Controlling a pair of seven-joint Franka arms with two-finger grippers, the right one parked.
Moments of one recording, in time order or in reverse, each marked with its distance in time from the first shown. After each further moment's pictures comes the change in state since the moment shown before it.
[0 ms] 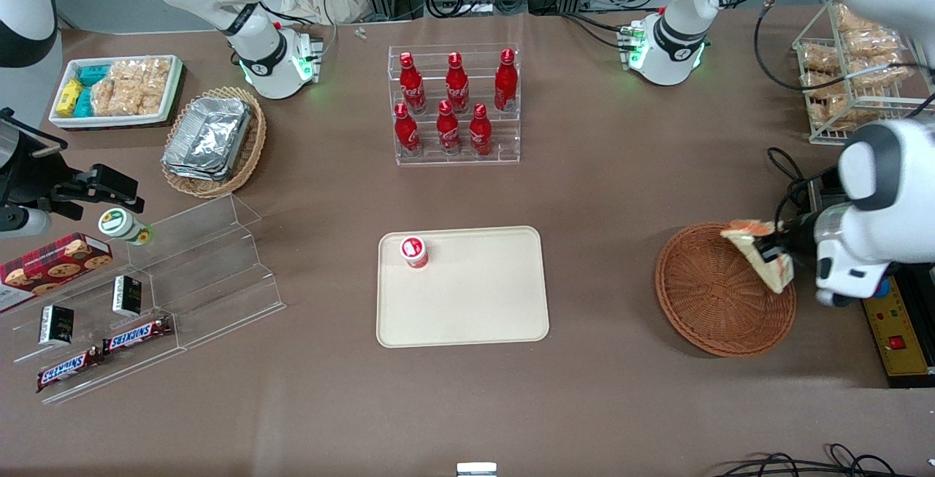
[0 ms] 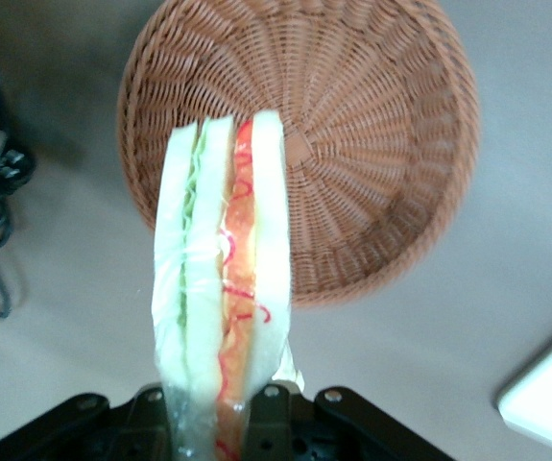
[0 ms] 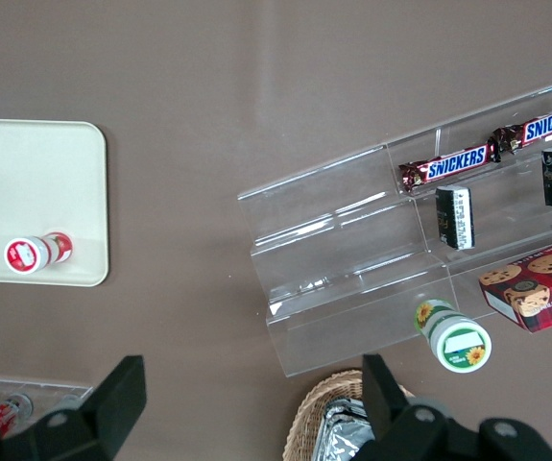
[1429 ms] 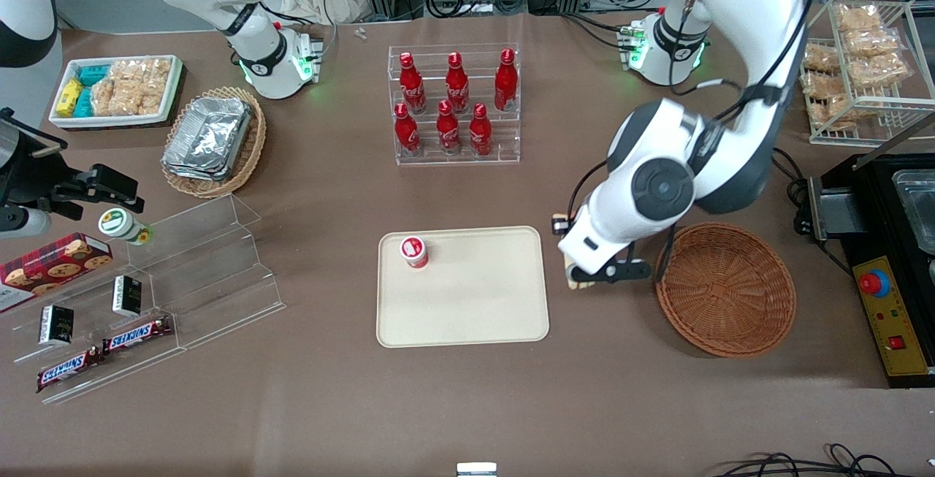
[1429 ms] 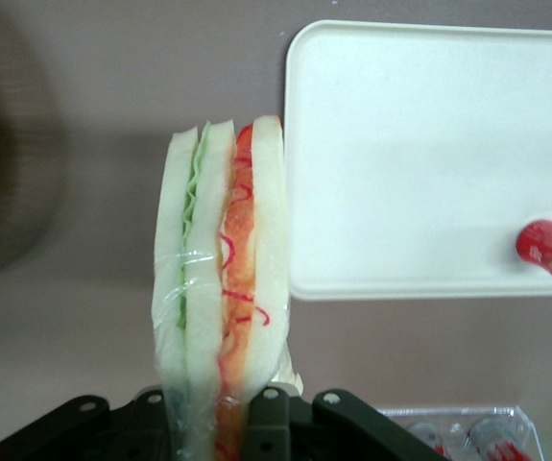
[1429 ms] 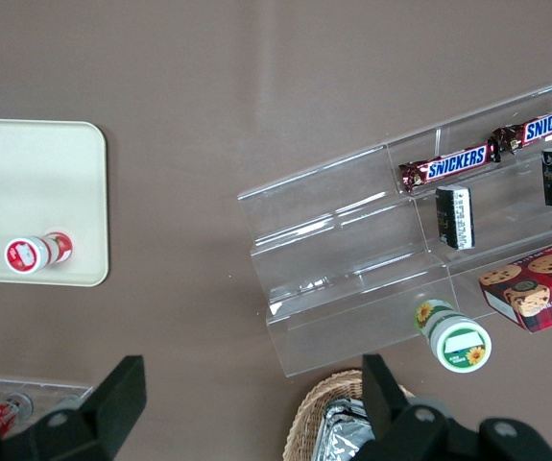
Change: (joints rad) arm -0.270 0.197 -0.297 0.121 0.035 0.196 -0.095
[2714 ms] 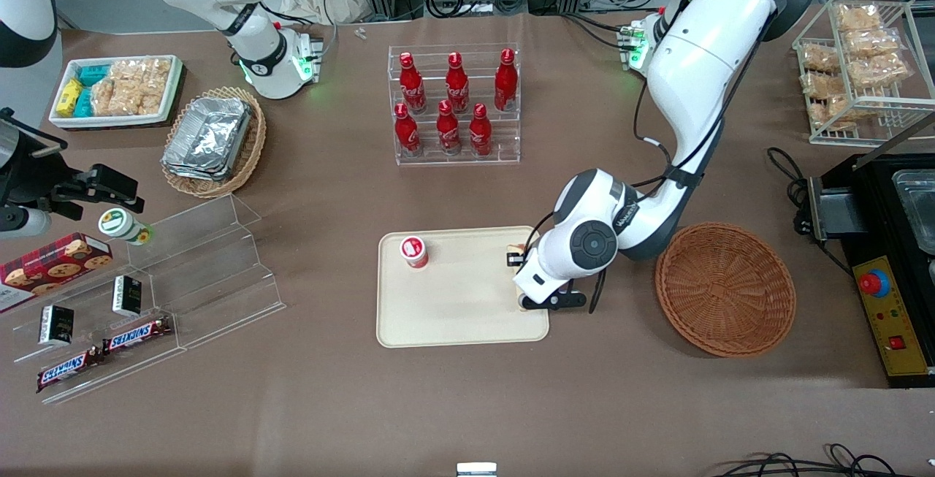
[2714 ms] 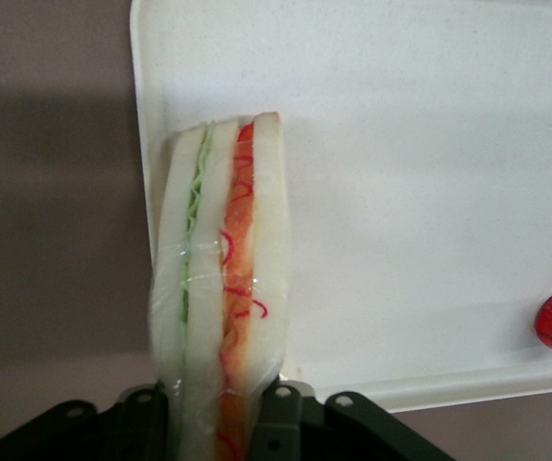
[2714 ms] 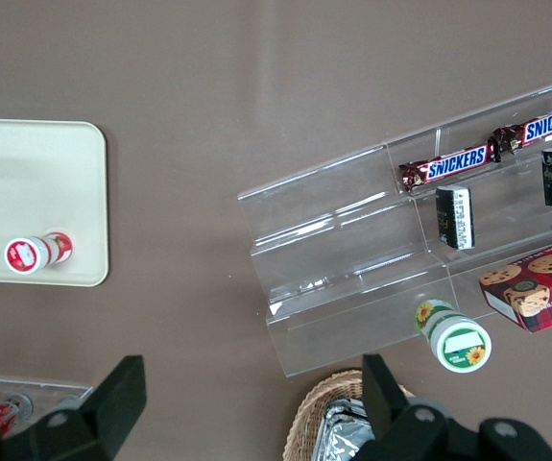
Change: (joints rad) arm -0.048 0.253 -0.032 0.006 -0.015 0.291 -0.006
